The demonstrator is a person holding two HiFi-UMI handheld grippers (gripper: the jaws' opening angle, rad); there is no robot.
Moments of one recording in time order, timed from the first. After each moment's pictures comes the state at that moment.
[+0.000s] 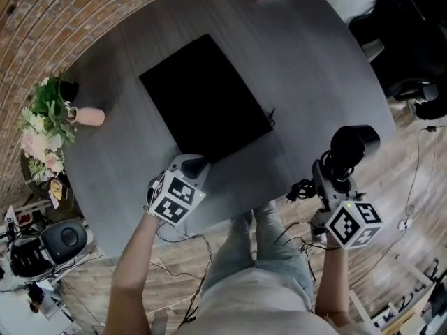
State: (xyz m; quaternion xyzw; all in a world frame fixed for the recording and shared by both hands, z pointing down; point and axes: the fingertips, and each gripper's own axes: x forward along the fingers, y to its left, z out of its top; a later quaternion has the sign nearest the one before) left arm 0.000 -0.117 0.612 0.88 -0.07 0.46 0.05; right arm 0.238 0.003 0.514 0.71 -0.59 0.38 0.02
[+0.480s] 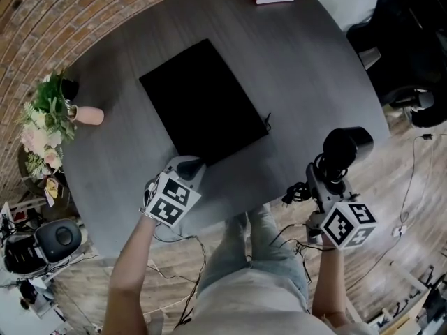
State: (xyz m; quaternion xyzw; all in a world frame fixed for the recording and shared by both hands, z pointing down) left arm -0.003 -0.120 0.604 0.88 -0.09 0.45 0.06; right arm 0.235 0.000 0.510 0.70 -0.60 0.38 0.04
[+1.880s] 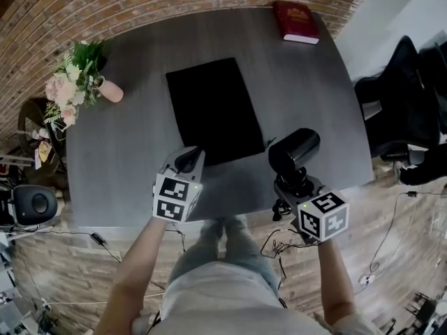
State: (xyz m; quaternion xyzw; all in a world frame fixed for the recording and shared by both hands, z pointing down) left arm 0.002 -0.149 0.534 0.89 -0.35 0.27 0.13; right arm 0.173 -0.030 0.517 0.47 -0.77 0.34 0.25
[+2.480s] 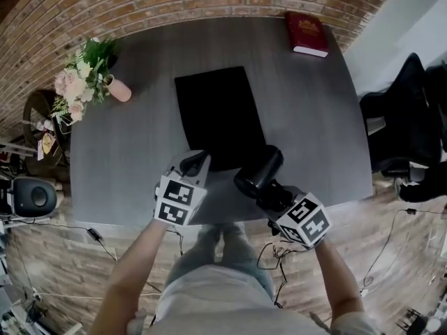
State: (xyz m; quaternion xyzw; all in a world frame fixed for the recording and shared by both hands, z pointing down) left arm 0.007 -0.152 0.522 0.89 -0.35 0.28 0.11; right arm 0.118 -0.014 0.543 0.29 -0.83 0.30 0.36
